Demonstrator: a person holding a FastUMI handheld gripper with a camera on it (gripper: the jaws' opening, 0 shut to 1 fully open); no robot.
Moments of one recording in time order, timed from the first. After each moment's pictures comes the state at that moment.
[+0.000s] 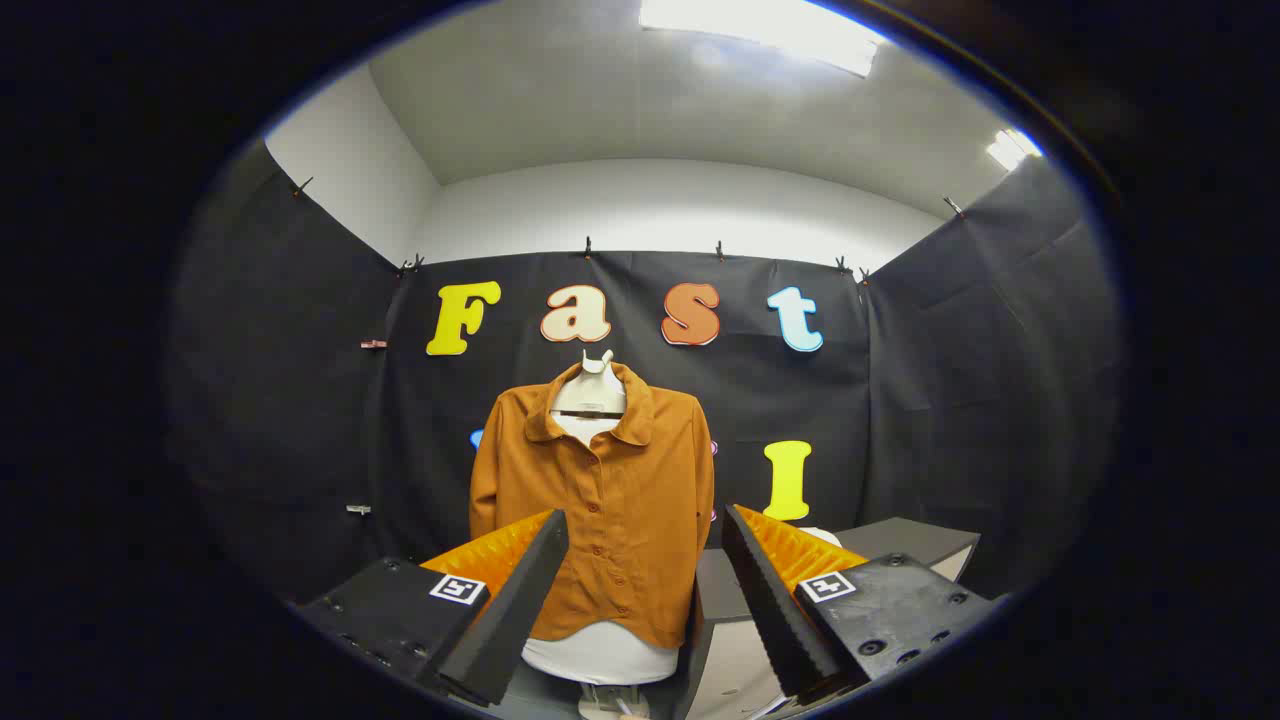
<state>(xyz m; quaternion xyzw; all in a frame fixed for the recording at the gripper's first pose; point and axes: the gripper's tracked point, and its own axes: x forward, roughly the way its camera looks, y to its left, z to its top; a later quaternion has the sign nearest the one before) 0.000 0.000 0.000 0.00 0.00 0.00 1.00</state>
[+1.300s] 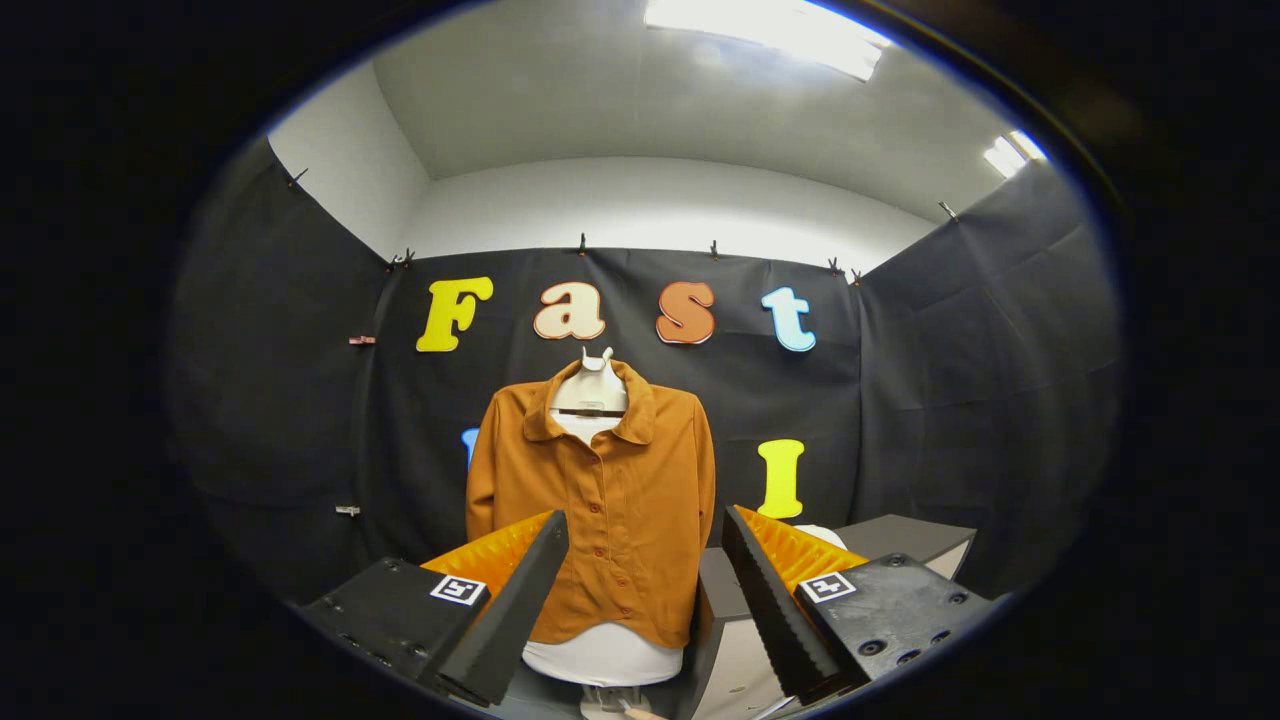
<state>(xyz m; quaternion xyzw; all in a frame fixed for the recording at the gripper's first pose) 0.005 0.019 -0.008 -0.01 0.01 -0.03 1.00</state>
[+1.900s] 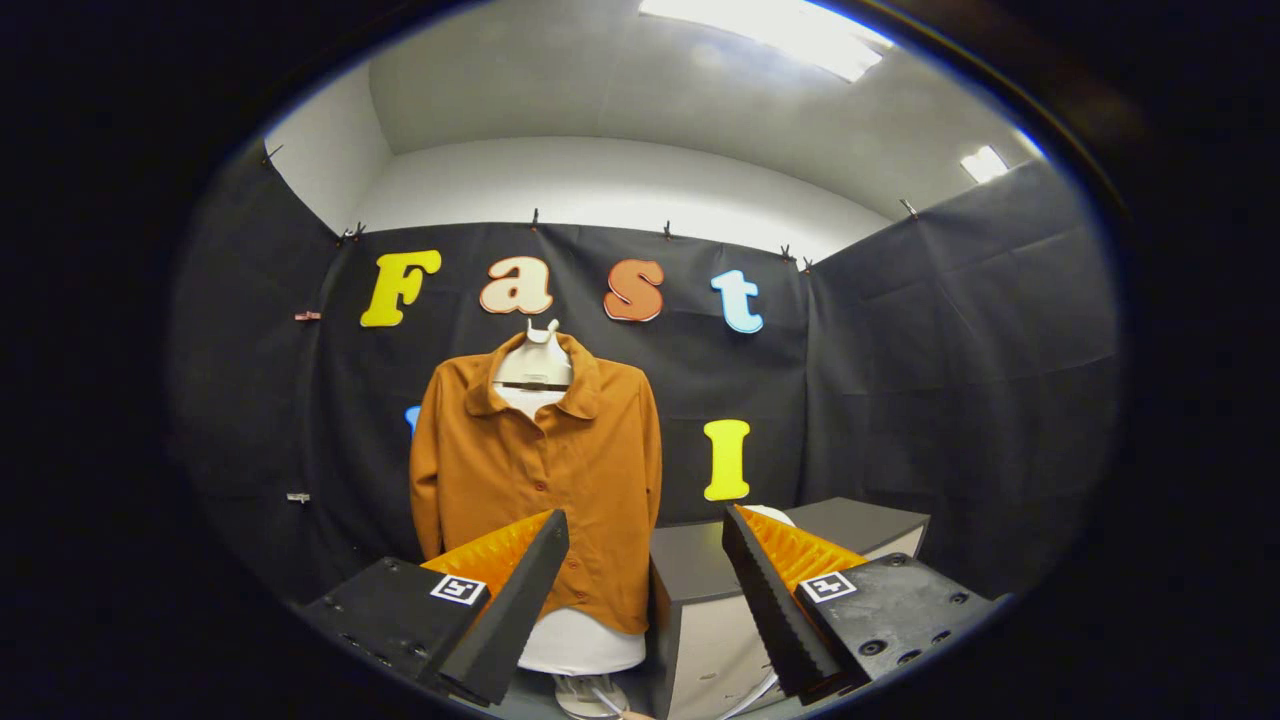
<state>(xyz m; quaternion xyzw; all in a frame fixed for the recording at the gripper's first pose) 0.005 -0.023 -0.030 -0.03 0.04 -0.13 0.99</state>
